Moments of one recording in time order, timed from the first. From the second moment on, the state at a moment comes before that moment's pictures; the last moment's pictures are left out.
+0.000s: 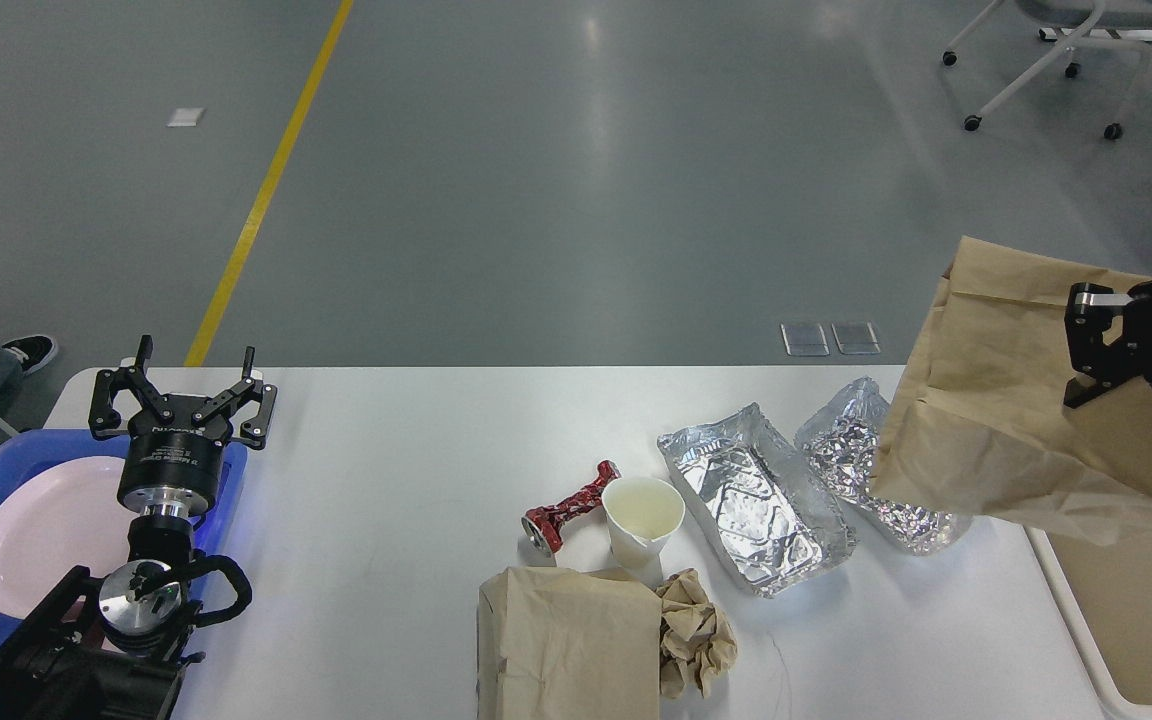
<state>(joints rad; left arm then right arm) -0.34 0.13 -1.37 -0.71 -0.13 -0.57 -0.22 2.40 -0.55 -1.66 1.53 0.12 0.63 -0.10</state>
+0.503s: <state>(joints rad) -0.34 0.13 -1.37 -0.71 -0.13 -0.57 -0.22 1.55 -0.73 -1.34 0.78 0.12 0.49 -0.10</state>
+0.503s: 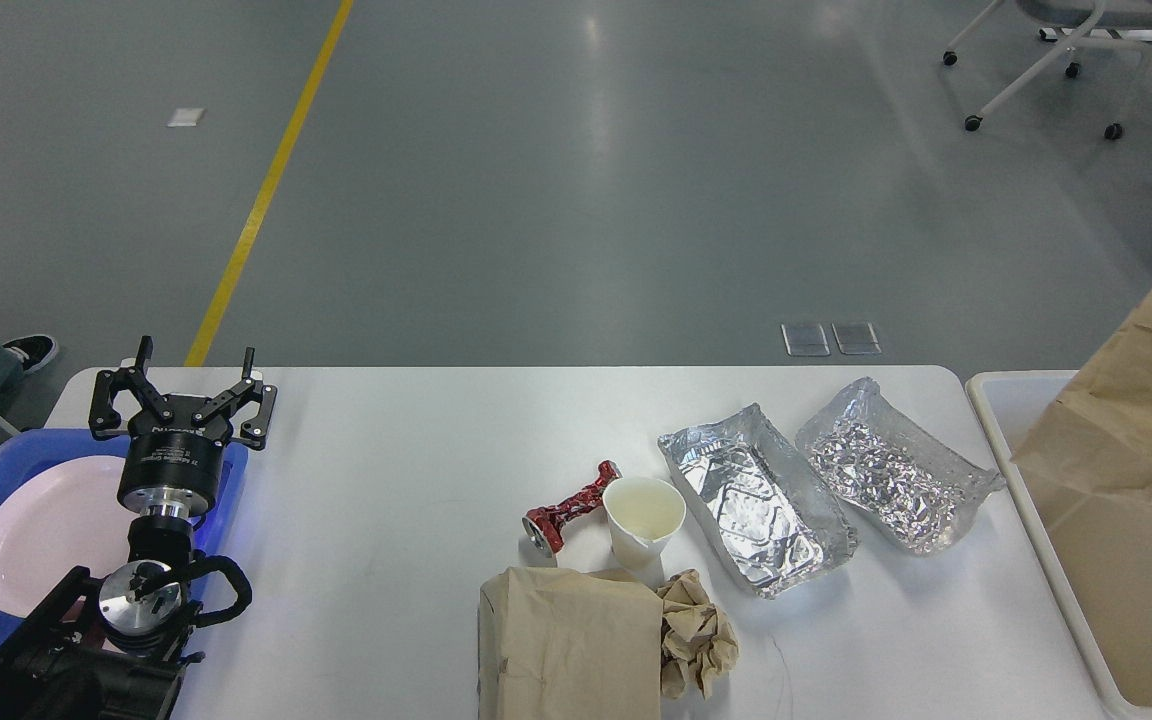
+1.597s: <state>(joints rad) -0.34 0.13 -1.37 -0.71 -0.13 -0.57 -0.22 0.55 -0.32 -0.79 0.12 0.12 -0.18 -0.13</state>
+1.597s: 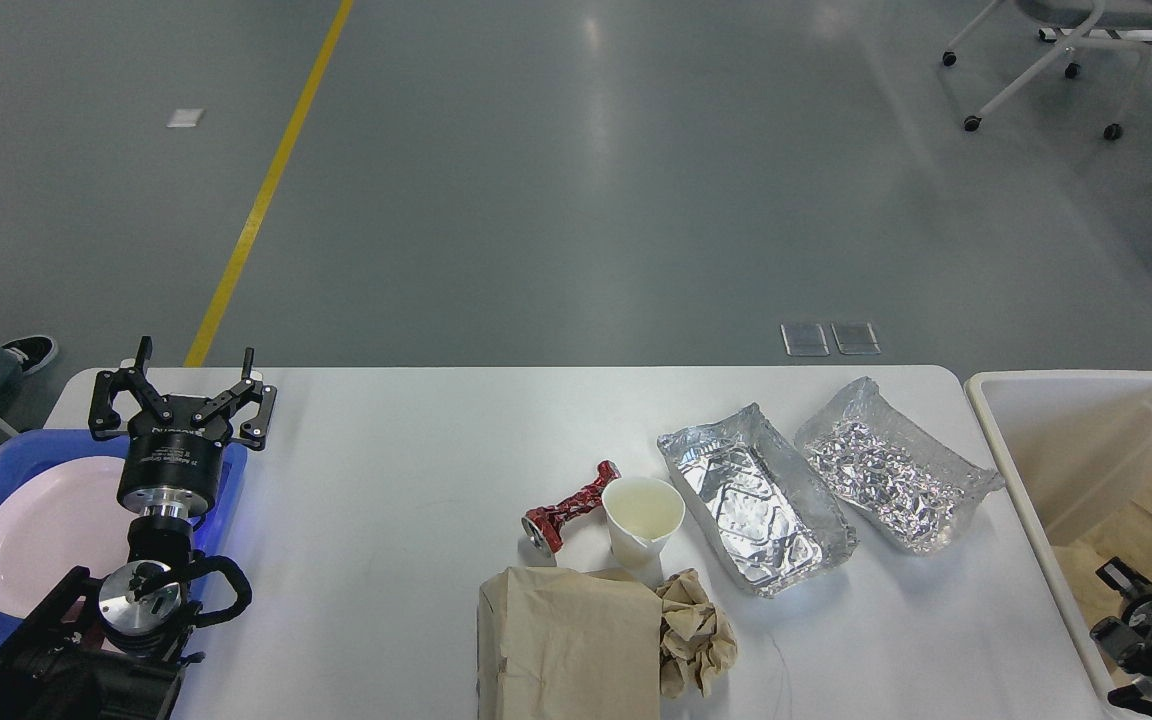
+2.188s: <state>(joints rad) -0.34 0.13 -1.37 -0.71 -0.13 -0.57 -0.22 0.53 -0.31 -0.79 0.12 0.12 -0.25 -0.13</state>
